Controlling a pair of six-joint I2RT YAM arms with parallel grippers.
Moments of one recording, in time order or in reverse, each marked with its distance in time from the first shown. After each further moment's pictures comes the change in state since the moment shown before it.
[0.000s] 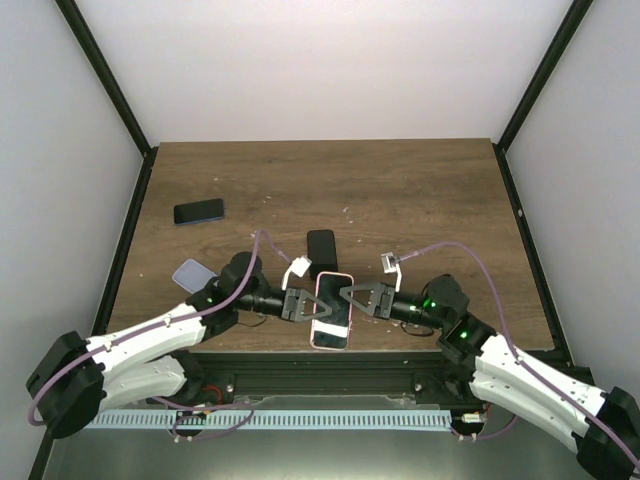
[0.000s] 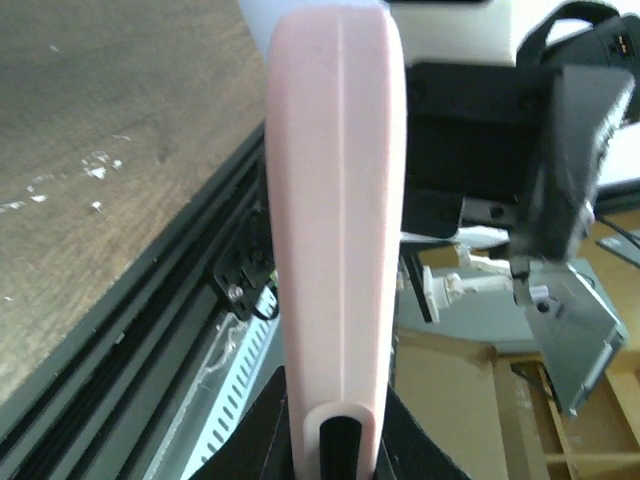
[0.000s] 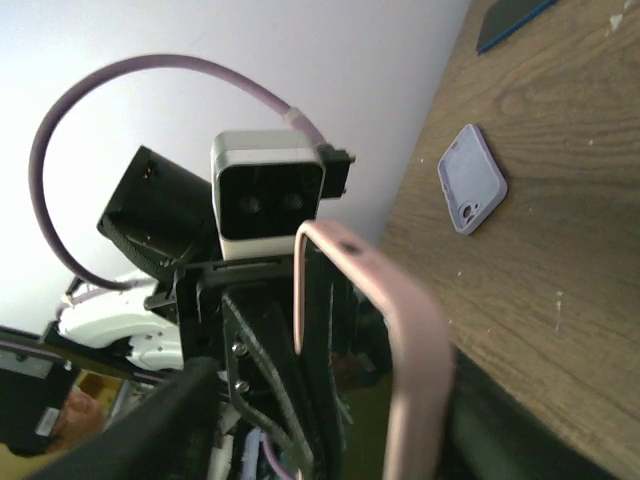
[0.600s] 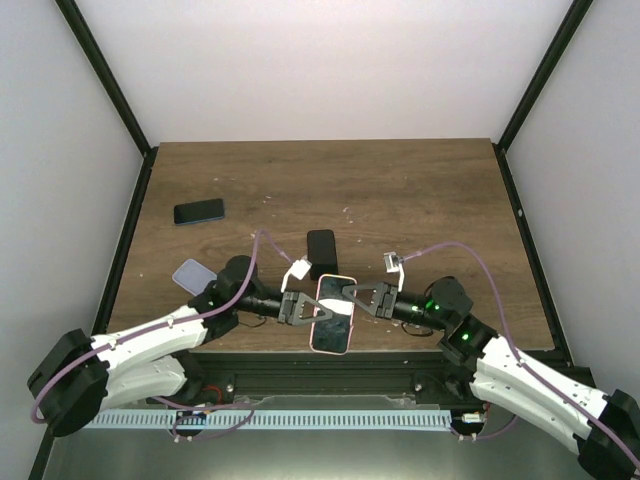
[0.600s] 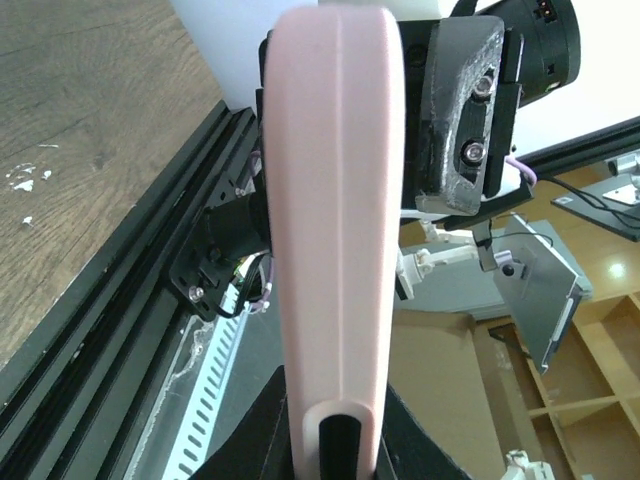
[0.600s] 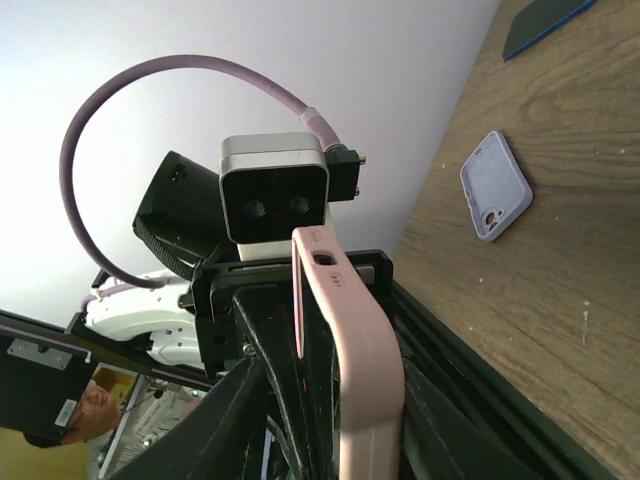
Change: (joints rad) left arm 0.000 0.012 -0.035 0.159 0.065 -0.021; right arm 0.002 -0.029 -0.005 0.035 0.011 0.029
